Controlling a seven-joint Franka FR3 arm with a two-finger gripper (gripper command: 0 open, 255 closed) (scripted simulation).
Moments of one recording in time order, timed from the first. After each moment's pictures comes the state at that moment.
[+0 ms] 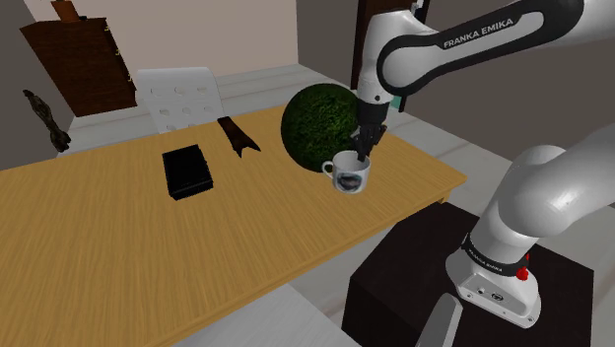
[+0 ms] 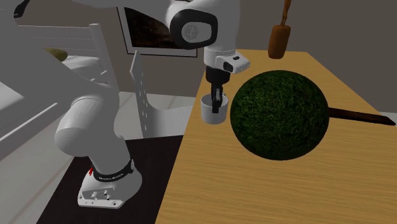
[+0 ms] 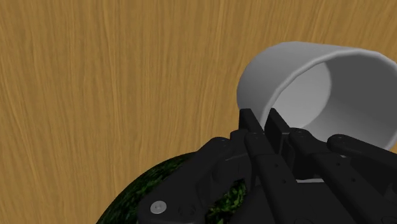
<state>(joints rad) 0.02 -0.57 0.13 -2.60 0.13 2.05 0.22</state>
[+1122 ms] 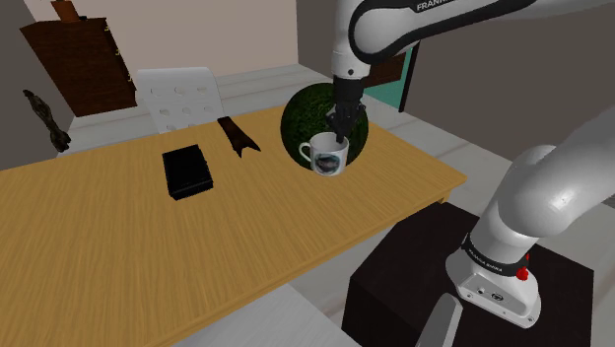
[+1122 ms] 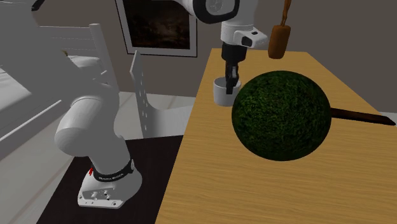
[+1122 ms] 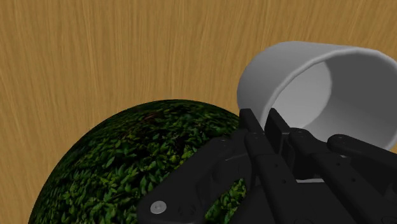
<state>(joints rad) 0.03 -0.41 0.17 -2.33 0.13 1.94 0.29</state>
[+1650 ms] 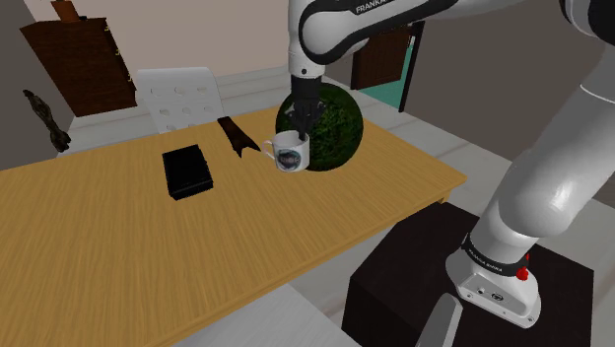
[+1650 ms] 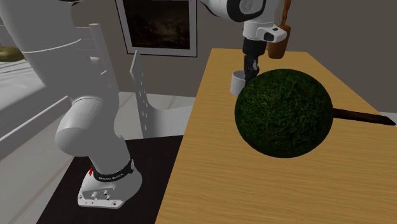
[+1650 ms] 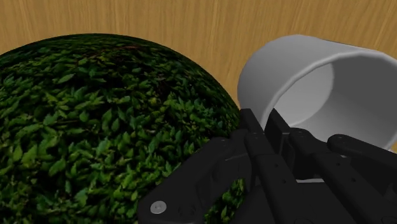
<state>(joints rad) 0.04 -0.10 0.24 -2.04 0.08 1.98 0.40</state>
